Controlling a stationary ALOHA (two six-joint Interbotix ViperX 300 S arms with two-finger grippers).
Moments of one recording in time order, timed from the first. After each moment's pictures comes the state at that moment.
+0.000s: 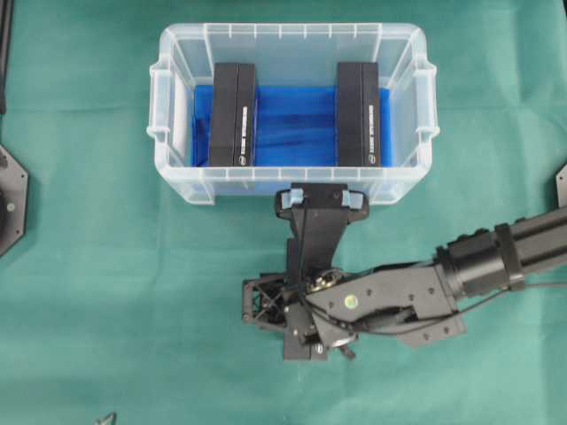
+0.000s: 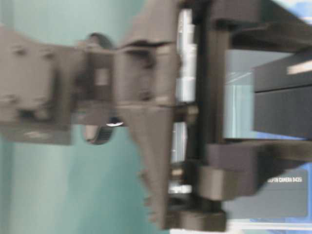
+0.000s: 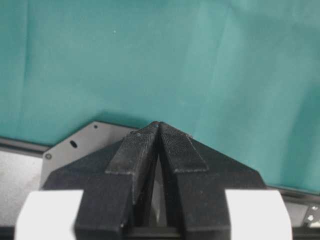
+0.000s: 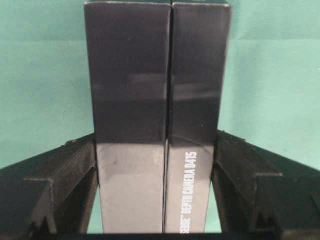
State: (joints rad) left arm -0.09 -0.71 0.41 0.04 1.54 -0.33; right arm 0.31 0.39 -0.13 -0.13 1.21 2.10
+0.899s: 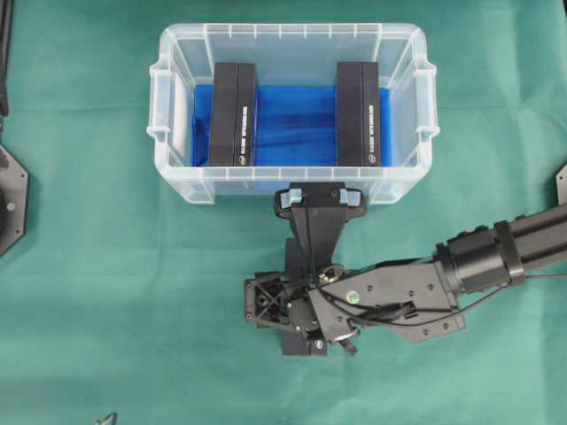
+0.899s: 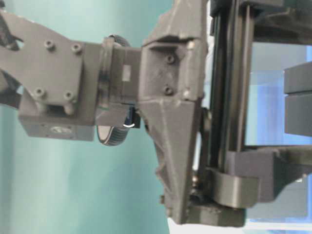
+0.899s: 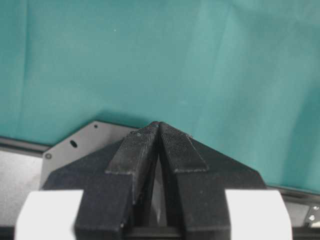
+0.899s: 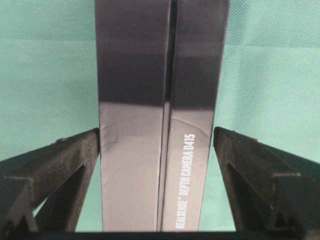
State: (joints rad) left arm -0.09 -0.71 0.42 0.04 1.53 -0.33; right arm 0.30 0.39 -0.11 -0.13 1.19 2.07
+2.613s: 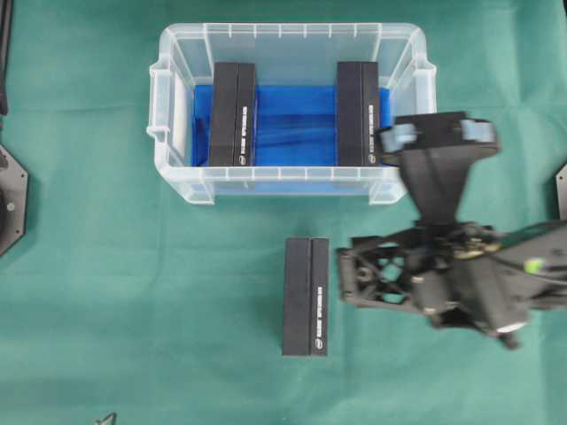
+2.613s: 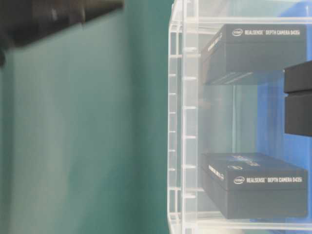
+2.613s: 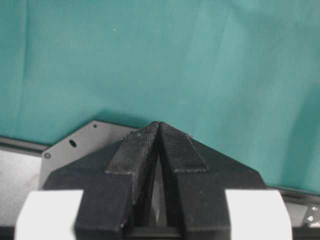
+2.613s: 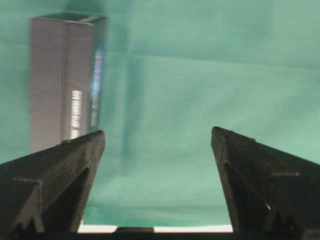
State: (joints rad) left arm -0.09 -0.71 0.42 0.04 1.53 -0.33; right arm 0.36 0.00 -0.05 -0.19 1.59 2.01
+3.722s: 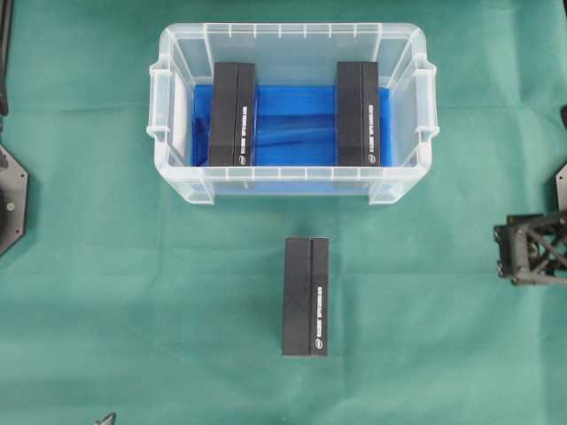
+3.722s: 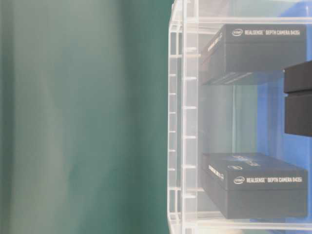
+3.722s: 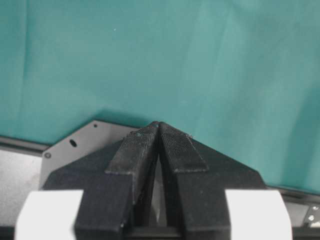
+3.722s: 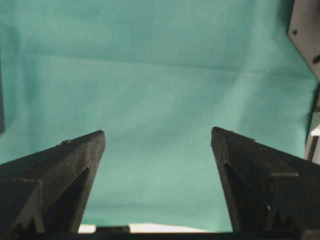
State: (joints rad) left arm -0.09 -0.71 0.42 0.04 1.53 -0.33; right arm 0.46 -0.41 0.36 -0.20 1.58 2.12
